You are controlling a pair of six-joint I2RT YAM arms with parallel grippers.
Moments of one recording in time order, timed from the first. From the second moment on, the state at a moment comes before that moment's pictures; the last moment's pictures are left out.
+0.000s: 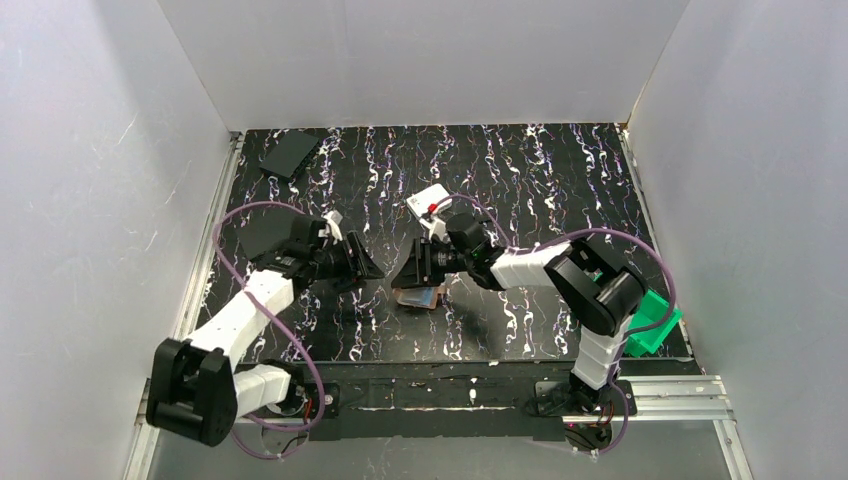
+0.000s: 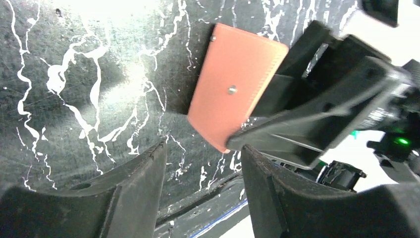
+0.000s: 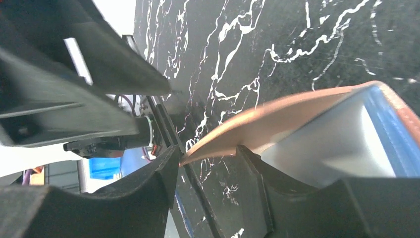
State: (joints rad) left arm -0.31 1.20 0.68 -0.40 0.42 -0.69; right arm 0.78 1.81 0.86 0.46 -0.63 0.85
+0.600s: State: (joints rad) left arm -0.31 1.49 0.83 -0.32 0.59 -0.72; right arm 0.82 1.92 0.94 0.38 -0.62 0.78
